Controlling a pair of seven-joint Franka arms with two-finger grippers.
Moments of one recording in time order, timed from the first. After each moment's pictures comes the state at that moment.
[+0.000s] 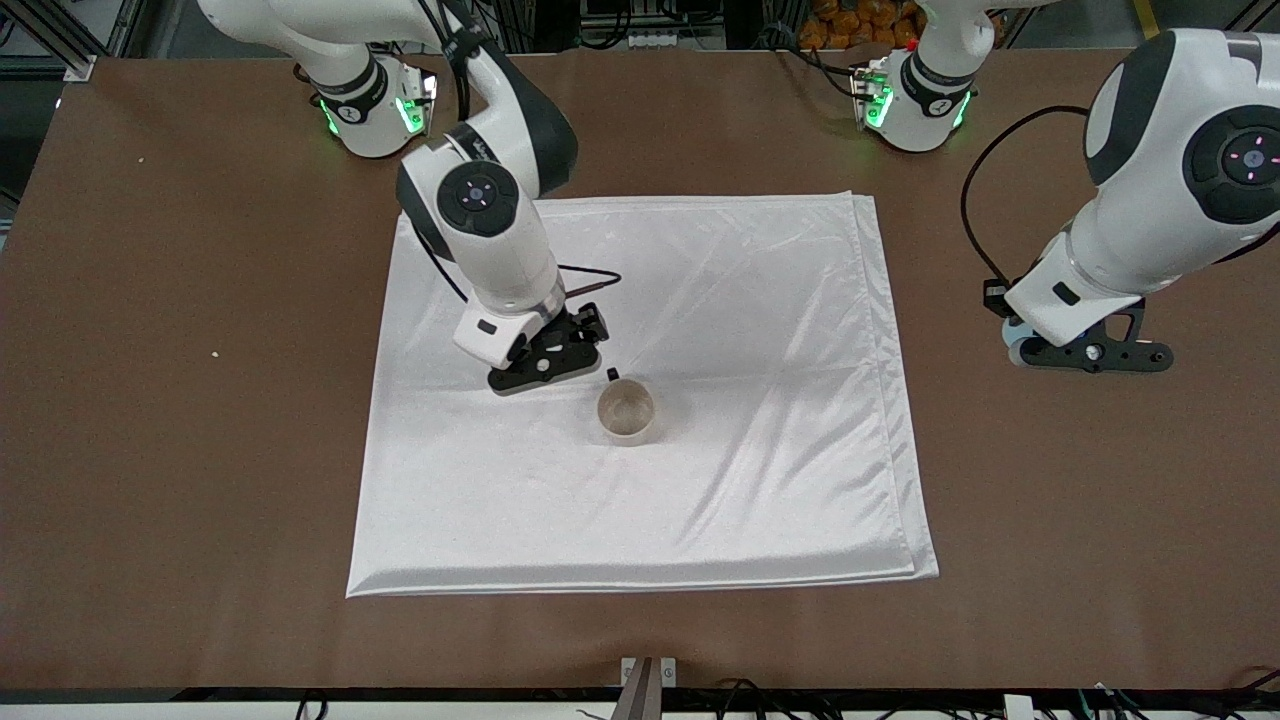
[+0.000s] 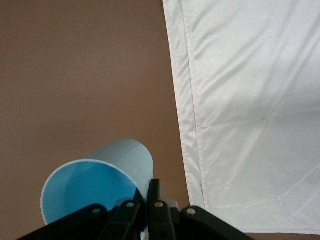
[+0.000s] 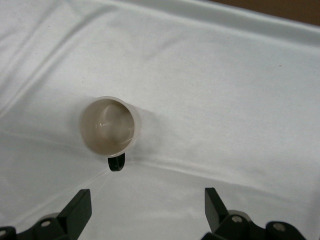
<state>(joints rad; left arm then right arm) 0.02 0.19 -0.29 -1.55 0.17 1.58 -0.16 0.62 0.43 -0.02 -1.53 0.01 2.05 0.34</state>
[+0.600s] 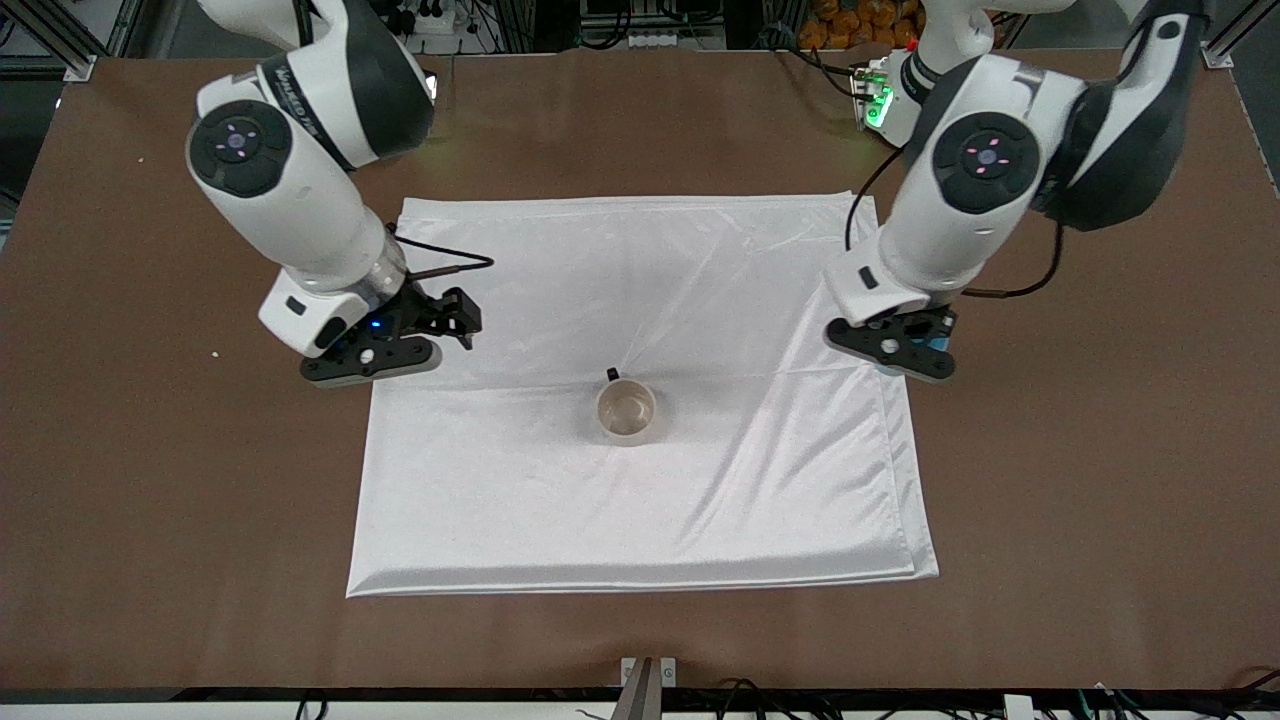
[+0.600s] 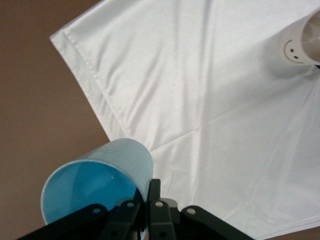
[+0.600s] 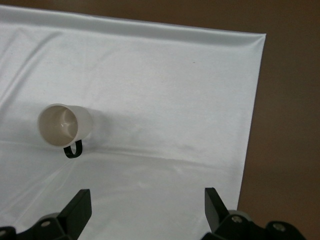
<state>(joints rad) -0.23 0.28 -0.30 -1.55 0.17 1.74 -0.10 0.38 0.25 0.04 -1.53 0.01 1.85 0.27</state>
